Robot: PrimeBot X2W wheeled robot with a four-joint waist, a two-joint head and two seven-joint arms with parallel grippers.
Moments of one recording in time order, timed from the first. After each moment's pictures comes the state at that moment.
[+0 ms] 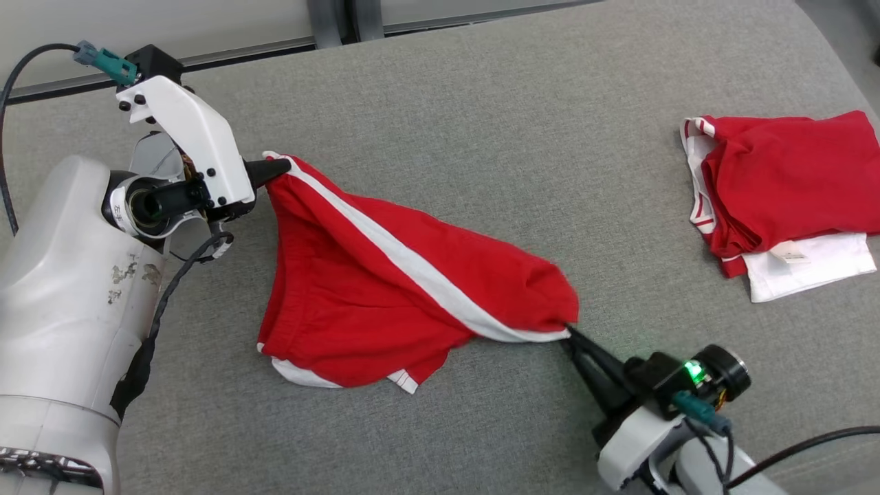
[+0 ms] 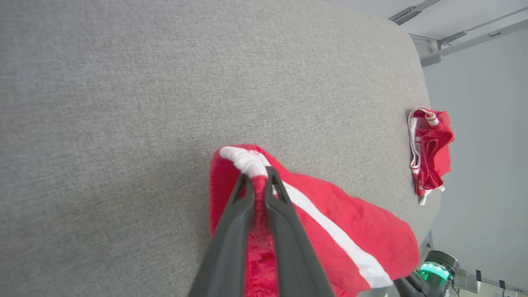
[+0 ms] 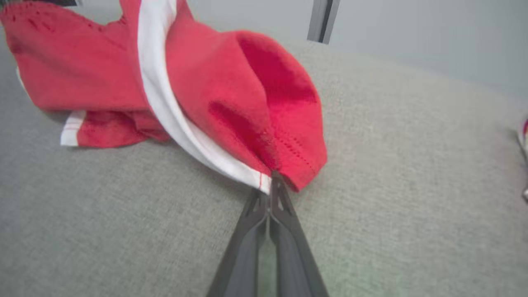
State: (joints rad) left arm -0.99 0.24 -0.39 0.85 -1.04 -0.06 0.82; right arm -0.33 -0.23 0.67 0.53 0.16 0.13 -0.26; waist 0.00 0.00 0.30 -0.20
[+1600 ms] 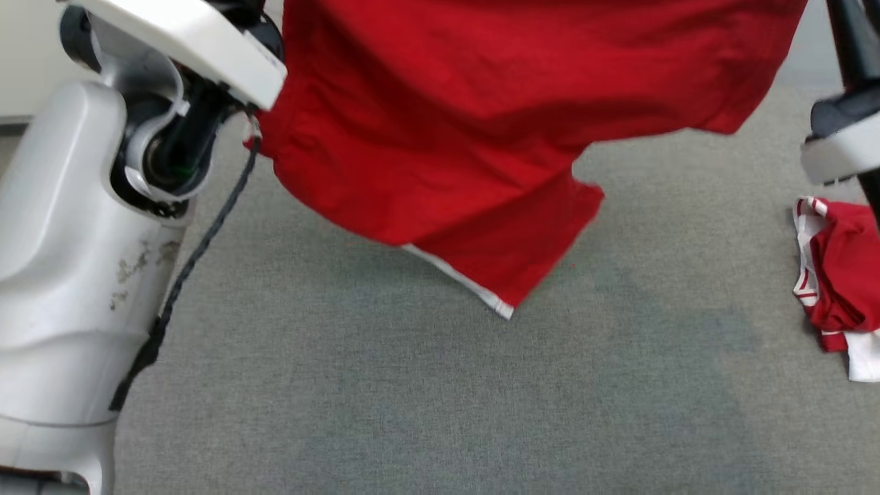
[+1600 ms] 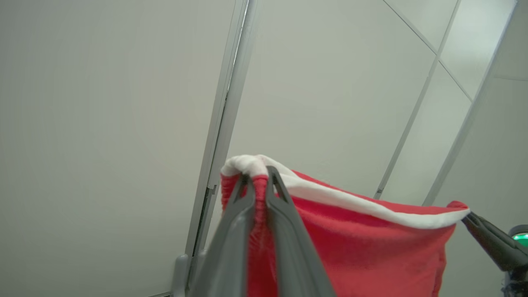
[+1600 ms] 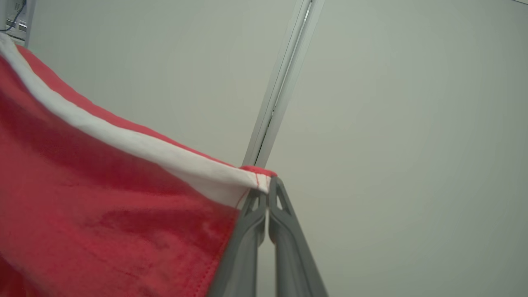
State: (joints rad) left arm -0.96 0.26 -0.40 0.26 -0.95 -0.03 0.15; right arm -0.69 -0.43 0.20 0.05 0.22 0.13 0.09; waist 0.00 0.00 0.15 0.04
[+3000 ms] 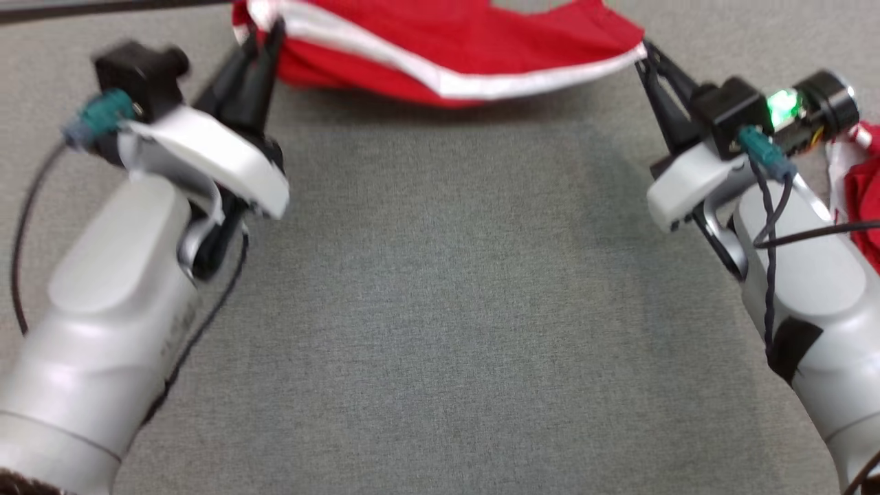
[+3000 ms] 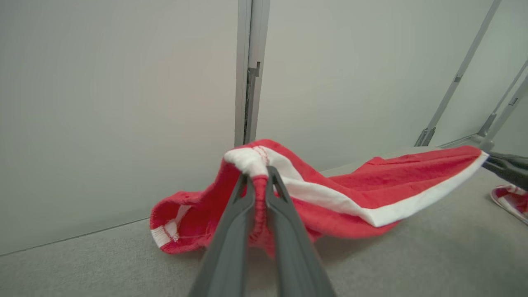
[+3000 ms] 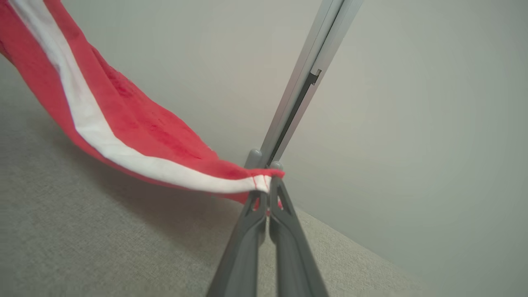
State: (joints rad) left arm -0.99 0.30 -0.66 0.68 -0.77 -0.13 -0.26; right arm -0.95 -0.22 0.47 0.77 0.01 0.13 -0.26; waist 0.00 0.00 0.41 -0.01
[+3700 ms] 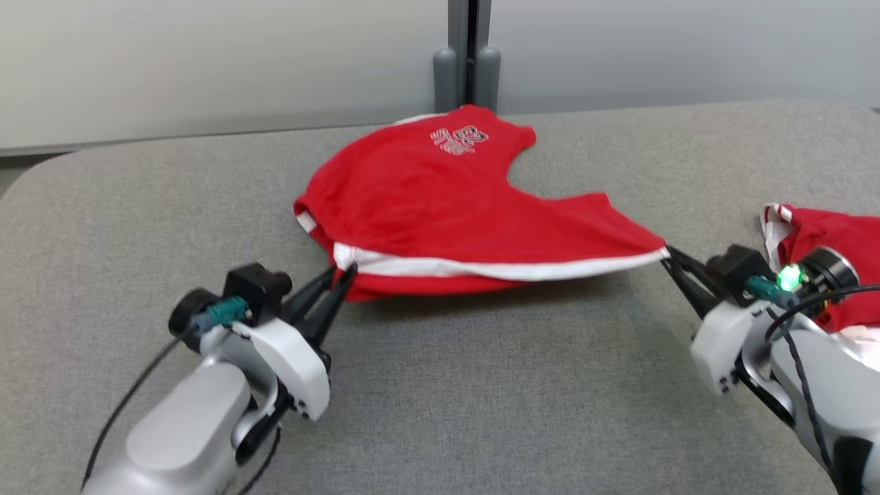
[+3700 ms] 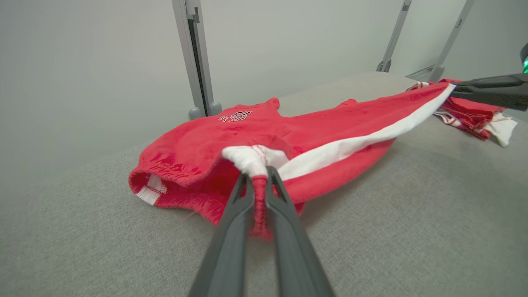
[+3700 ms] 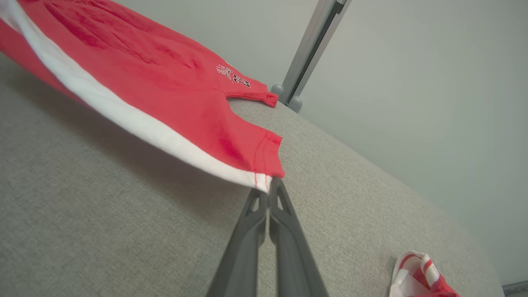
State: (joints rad) left arm -0.63 0.34 -0.90 0.62 -0.74 -0.13 -0.26; right arm -0.73 -0.45 0.93 0.84 0.42 0.13 -0.24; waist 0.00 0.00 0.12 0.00
